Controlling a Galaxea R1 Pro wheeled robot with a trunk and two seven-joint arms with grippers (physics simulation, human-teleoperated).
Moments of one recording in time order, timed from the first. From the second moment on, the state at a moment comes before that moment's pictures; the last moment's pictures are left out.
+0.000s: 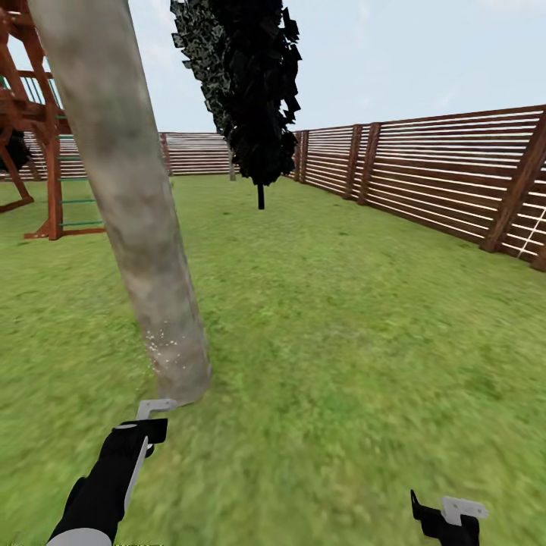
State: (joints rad) left arm -0.44 -0.03 0.26 -1.04 -0.28 0.62 -0.01; right arm -0.41 -0.17 -0.43 -0.13 0.26 -0.58 -0.02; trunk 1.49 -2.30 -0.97
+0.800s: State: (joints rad) left arm -0.44 -0.03 0.26 -1.03 -0.28 0.62 -0.01; right arm -0.41 -0.17 -0.43 -0.13 0.26 -0.58 -0.02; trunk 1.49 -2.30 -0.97
